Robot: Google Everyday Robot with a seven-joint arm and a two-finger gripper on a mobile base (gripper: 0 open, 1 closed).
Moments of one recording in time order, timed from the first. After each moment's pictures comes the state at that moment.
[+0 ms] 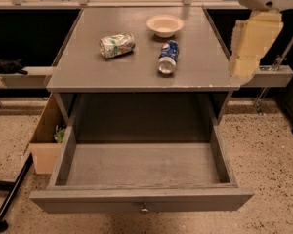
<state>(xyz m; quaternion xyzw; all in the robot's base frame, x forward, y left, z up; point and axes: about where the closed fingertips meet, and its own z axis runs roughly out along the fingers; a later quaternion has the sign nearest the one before) 0.472 -0.140 1.055 -0.69 0.68 -0.14 0.20</state>
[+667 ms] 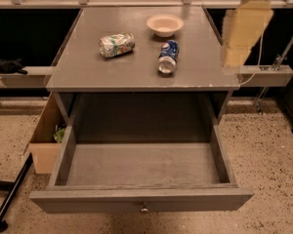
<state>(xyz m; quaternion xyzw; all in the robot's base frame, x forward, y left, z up) 0.481 -0.130 1.068 -0.69 0.68 -0.16 0.20</state>
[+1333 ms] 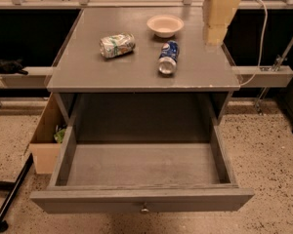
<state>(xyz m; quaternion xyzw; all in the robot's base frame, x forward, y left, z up) 0.553 -0.112 1.066 -0.73 0.64 -0.15 0.21</state>
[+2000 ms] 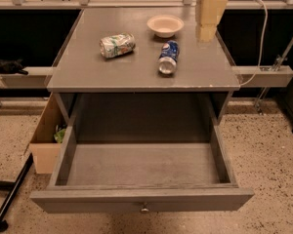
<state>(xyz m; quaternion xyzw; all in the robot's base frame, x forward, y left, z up) 0.605 -0.110 1.039 -0.74 0.63 -0.13 0.20</state>
